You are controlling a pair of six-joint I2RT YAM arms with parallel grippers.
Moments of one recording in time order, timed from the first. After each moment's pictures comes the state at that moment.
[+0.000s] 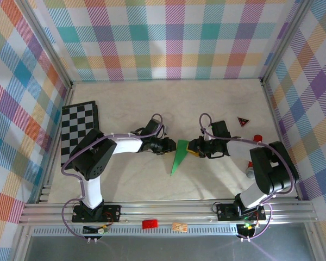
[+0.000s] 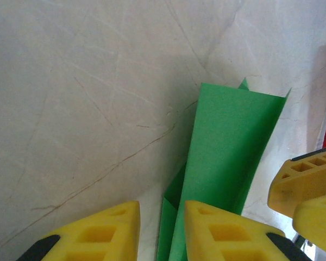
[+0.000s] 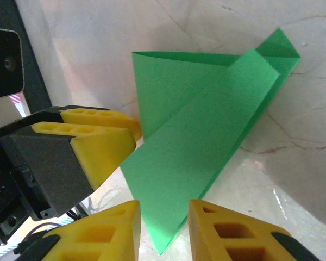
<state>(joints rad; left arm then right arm) -0.67 1.89 1.00 -0.01 0.46 -0.81 0.32 1.57 0.66 -0.09 -0.74 0.72</state>
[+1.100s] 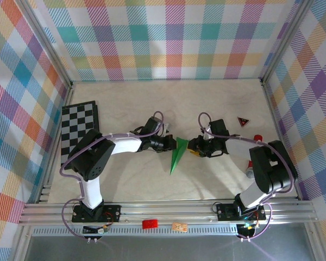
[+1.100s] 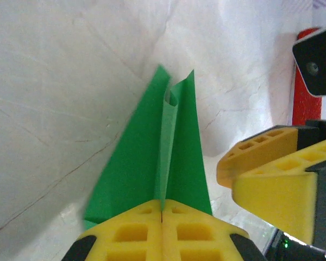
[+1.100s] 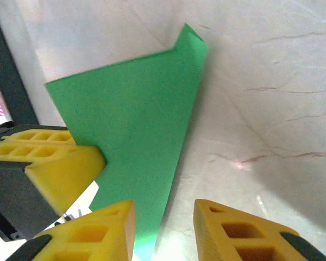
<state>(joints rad) -0.66 1.84 0.99 0.05 0.50 -0.74 0.33 1.55 0.69 -0.14 -0.67 0.73</state>
